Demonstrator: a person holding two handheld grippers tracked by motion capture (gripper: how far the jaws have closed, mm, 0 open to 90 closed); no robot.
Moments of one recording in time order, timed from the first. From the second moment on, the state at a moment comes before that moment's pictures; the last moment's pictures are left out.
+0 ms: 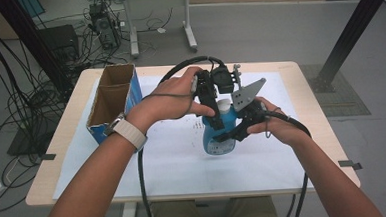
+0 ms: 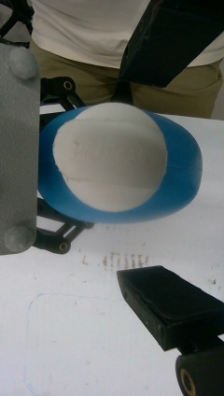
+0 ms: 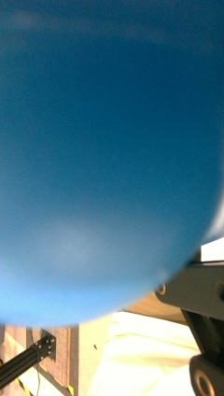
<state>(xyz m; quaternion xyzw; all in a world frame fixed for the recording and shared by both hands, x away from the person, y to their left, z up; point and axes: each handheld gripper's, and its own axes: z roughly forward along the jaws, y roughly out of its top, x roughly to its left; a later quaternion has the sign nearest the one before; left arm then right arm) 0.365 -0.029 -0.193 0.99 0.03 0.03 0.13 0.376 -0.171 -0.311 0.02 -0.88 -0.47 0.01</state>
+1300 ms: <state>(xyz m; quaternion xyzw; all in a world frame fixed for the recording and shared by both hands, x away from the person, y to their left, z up) 0.364 -0.028 -0.194 0.99 0.04 0.03 0.13 0.376 -0.171 -0.312 0.02 -0.88 -0.47 0.02</state>
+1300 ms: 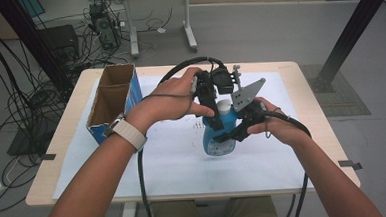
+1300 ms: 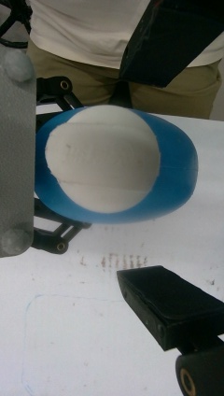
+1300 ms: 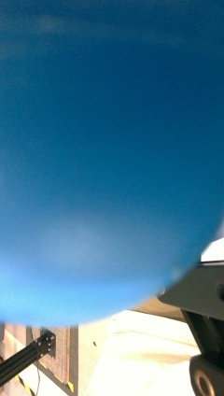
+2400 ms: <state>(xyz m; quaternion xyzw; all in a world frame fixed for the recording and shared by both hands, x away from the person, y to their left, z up) 0.365 -0.028 -0.196 0.99 0.04 0.03 0.13 0.377 -0.171 -0.314 0.02 -0.89 -0.46 0.02</state>
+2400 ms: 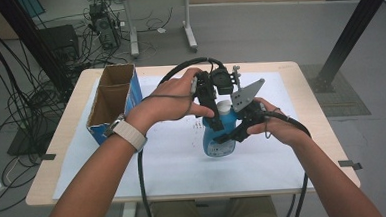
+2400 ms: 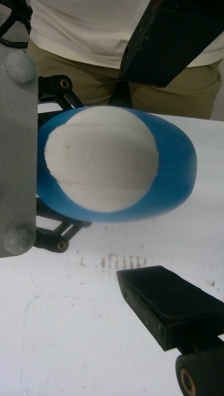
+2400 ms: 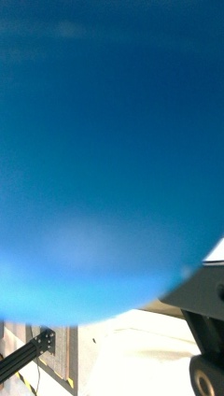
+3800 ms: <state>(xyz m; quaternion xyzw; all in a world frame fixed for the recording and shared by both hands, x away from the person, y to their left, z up) 0.365 -0.038 -0.206 0.99 0.03 0.02 0.12 0.374 -0.168 -0.311 0.02 -0.89 -0.46 0.03</state>
